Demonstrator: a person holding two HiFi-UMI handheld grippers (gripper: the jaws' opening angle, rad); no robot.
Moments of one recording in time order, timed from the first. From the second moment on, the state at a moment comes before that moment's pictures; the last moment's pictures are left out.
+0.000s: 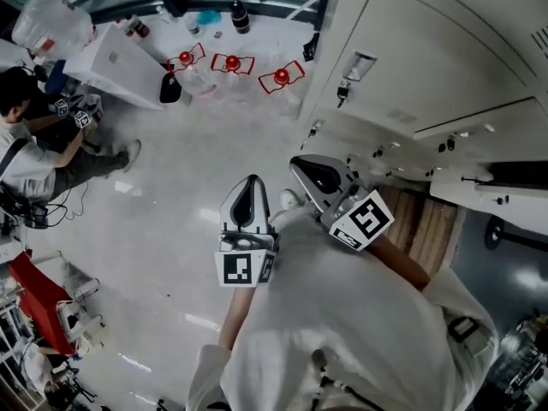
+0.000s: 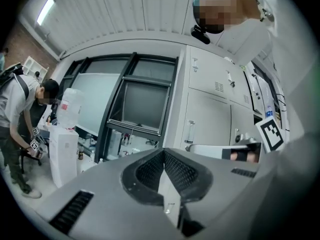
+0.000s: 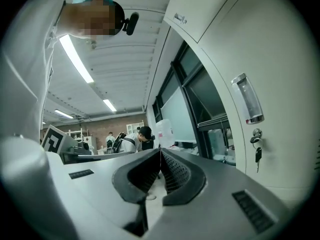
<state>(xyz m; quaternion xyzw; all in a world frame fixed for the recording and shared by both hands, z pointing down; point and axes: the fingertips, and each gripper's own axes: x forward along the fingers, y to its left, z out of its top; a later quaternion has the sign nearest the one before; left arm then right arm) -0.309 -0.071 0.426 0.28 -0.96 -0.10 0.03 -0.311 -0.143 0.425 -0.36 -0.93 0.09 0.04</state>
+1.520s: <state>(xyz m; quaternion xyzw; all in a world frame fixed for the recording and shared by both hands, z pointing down) -0.273 -0.065 0.440 0.30 -0.94 -0.13 0.05 -0.285 -0.122 0.443 -0.35 -0.93 0.06 0.07</state>
